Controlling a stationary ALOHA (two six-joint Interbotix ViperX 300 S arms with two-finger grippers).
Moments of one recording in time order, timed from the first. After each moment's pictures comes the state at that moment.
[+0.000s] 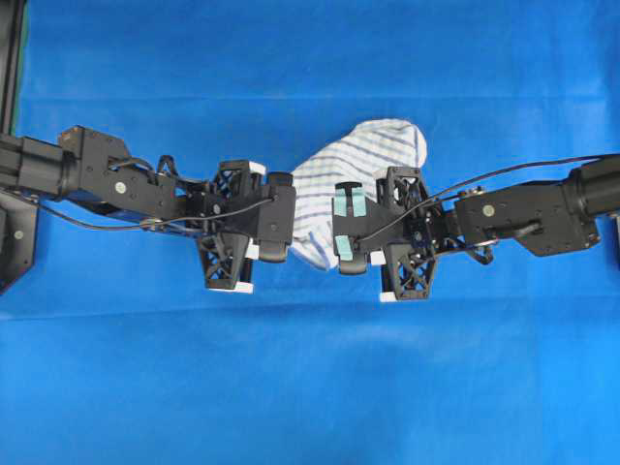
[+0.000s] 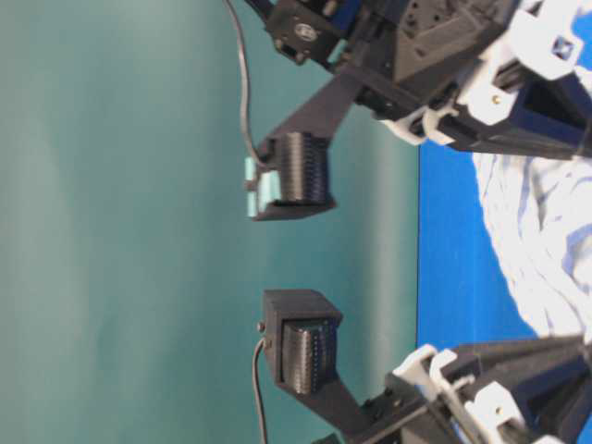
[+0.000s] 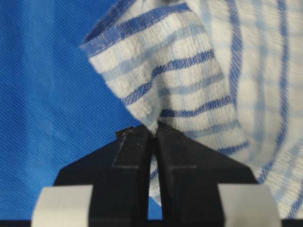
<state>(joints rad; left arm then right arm) 0.00 0.14 0.70 -0.02 0.17 0.12 0.05 0.16 0.59 -0.29 0.27 0.28</state>
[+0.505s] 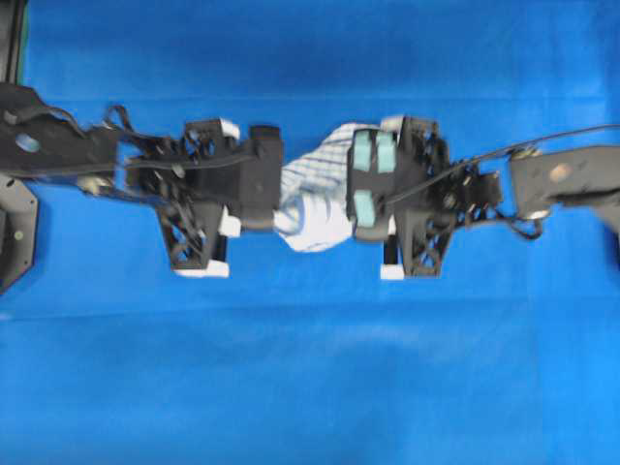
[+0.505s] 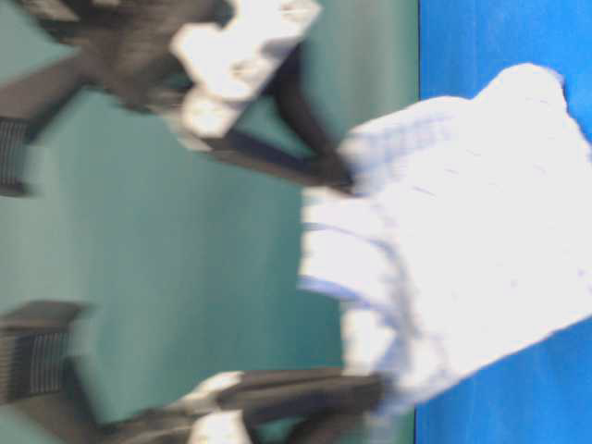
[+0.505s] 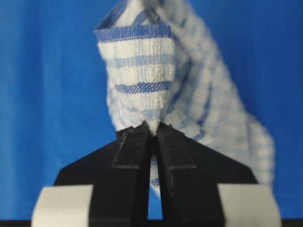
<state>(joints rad) 0.01 -0.21 0.54 -0.02 0.56 0.07 0.05 -0.12 0.44 -0.32 0.53 0.26</state>
